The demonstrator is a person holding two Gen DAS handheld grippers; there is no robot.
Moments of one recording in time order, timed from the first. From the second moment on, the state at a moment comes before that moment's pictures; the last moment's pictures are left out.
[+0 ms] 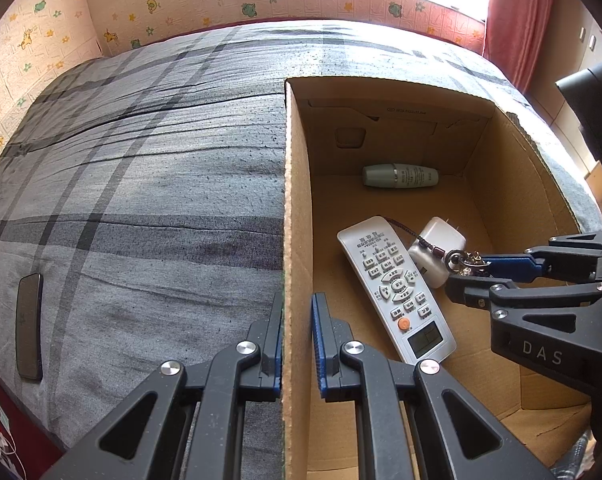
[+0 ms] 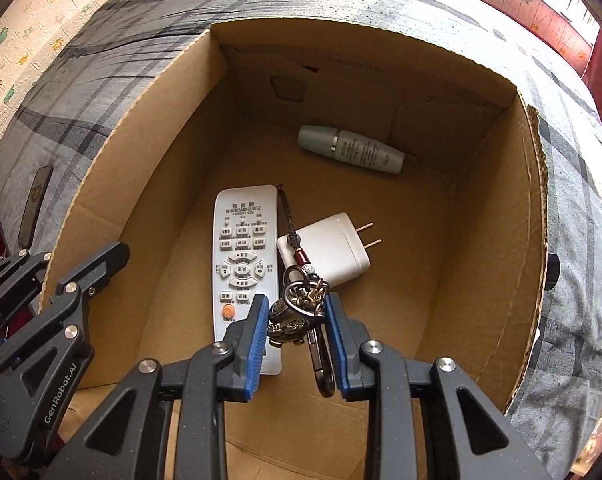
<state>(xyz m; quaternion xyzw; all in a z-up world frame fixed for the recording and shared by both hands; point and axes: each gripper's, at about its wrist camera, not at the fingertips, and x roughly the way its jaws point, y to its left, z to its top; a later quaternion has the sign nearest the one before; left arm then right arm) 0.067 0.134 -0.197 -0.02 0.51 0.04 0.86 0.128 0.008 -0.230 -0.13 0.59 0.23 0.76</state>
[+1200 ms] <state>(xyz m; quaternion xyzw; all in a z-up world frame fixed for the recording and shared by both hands) 0.068 0.134 -0.195 -0.02 0.51 0.04 0.86 0.106 -0.005 -0.173 -0.11 0.53 0.24 0.80</state>
